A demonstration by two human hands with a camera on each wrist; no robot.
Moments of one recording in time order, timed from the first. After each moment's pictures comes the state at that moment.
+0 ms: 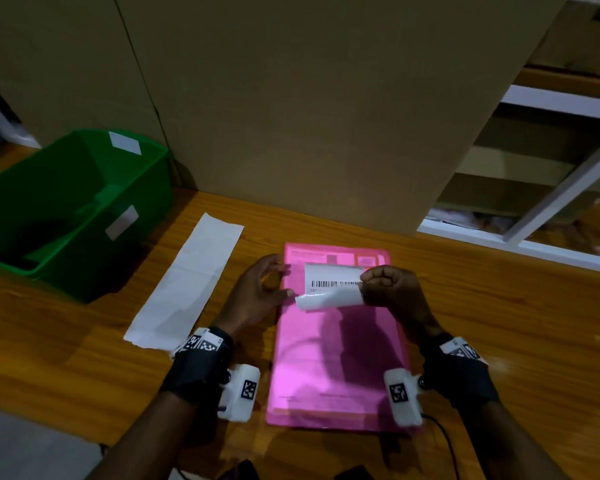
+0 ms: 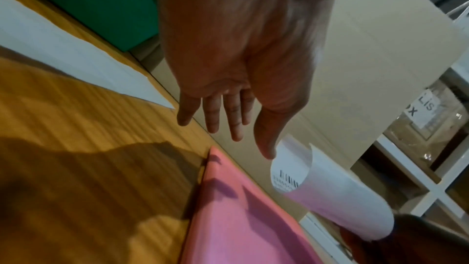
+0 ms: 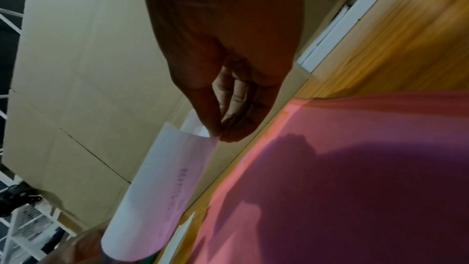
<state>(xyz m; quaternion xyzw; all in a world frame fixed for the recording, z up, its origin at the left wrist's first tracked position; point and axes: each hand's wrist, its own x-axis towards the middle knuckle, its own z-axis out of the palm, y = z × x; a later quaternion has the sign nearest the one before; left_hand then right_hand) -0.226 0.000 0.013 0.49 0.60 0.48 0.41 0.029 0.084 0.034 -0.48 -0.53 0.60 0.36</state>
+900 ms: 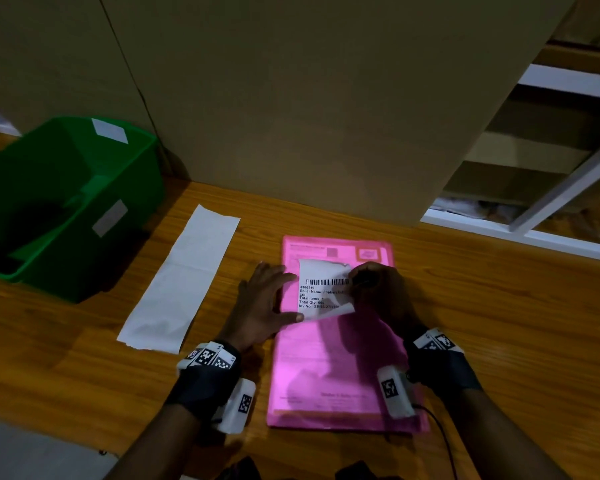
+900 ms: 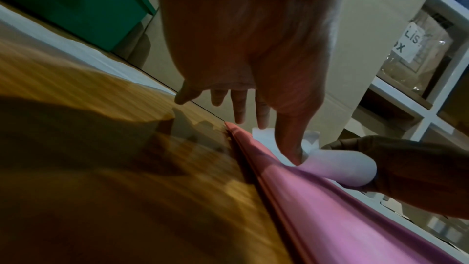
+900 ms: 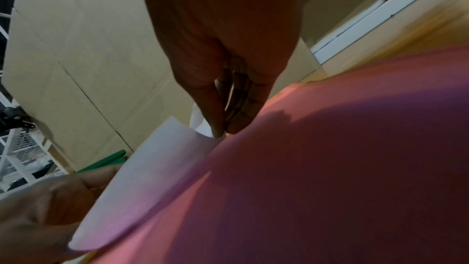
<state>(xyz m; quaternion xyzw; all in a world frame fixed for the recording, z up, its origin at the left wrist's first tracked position) -0.224 -0.002 -0.030 0.64 0.67 0.27 0.26 0.019 0.099 -0.002 -0.49 -0.73 0.40 0.28</state>
